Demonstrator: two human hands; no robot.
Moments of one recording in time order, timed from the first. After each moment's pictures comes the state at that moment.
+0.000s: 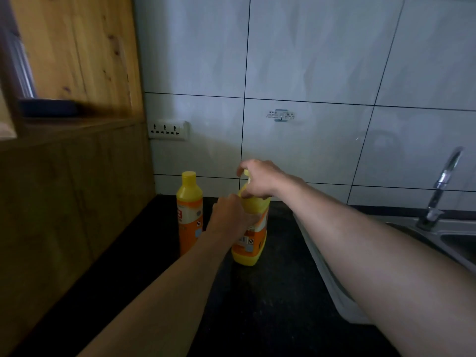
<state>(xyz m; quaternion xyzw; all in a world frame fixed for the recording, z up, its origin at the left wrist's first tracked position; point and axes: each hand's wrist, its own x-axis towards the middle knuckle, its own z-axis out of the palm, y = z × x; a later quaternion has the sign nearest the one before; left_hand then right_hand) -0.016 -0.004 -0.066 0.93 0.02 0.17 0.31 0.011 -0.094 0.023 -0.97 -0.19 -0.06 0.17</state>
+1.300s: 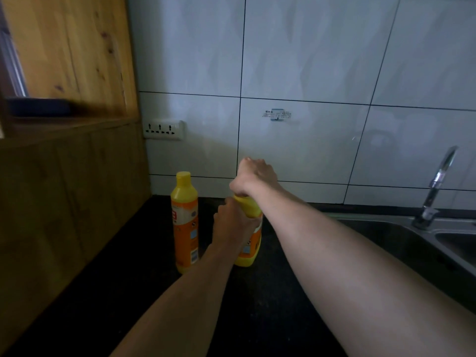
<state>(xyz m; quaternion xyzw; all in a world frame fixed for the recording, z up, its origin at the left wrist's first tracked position) -0.027 -0.023 -0.076 0.91 0.05 0.20 0.36 0.002 -0.070 0.019 -0.97 -0.05 -0.15 0.18</state>
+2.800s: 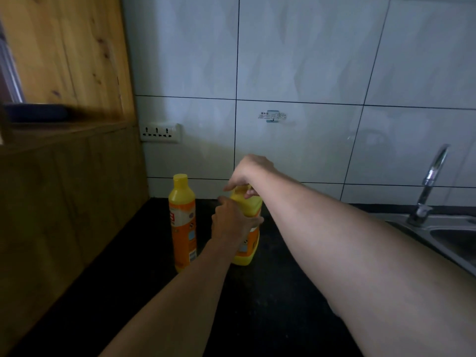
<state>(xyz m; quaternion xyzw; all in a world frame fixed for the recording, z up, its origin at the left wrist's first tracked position) -0.023 -0.028 -0.068 0.90 0.11 0.15 0.40 0.012 -0.073 0.040 -0.97 0.03 -0.02 0.24</state>
